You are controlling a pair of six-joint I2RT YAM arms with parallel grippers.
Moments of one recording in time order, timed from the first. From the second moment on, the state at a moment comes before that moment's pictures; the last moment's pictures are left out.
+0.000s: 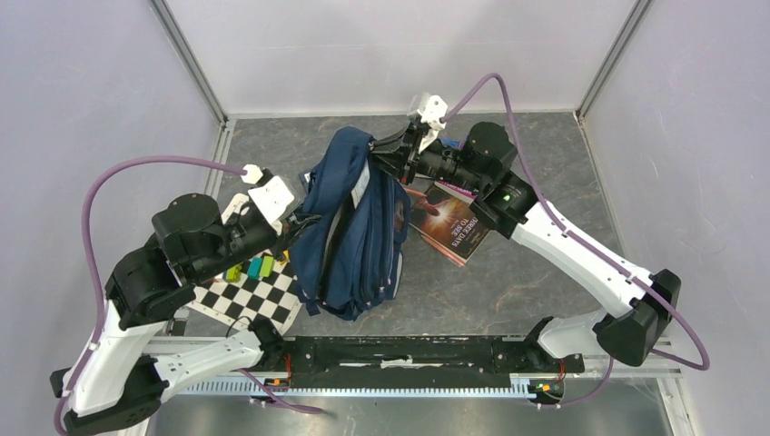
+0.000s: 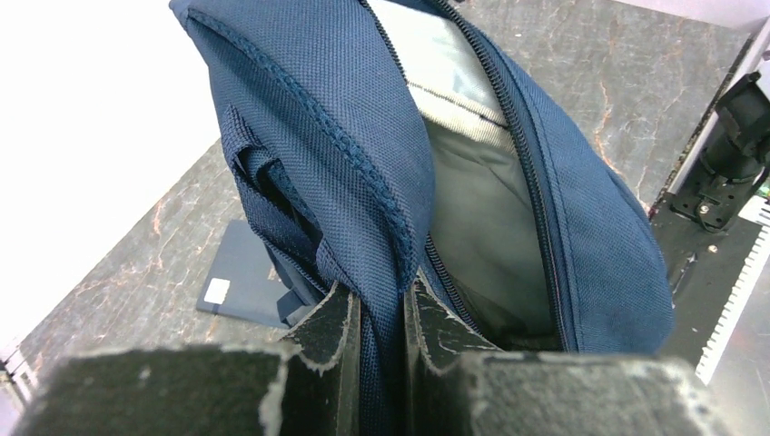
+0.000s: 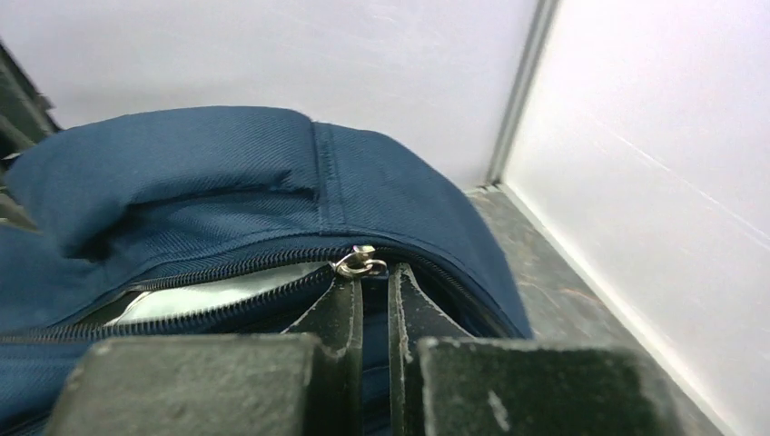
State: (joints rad) left arm -0.88 0.80 1.48 -0.91 -0.01 0.20; right arm 0.77 1.36 1.35 0.22 -0.47 0.02
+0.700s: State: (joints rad) left arm -0.88 0.91 1.62 -1.00 -0.23 0.24; right arm 0.70 1.52 1.53 -0.11 -0.21 -0.25
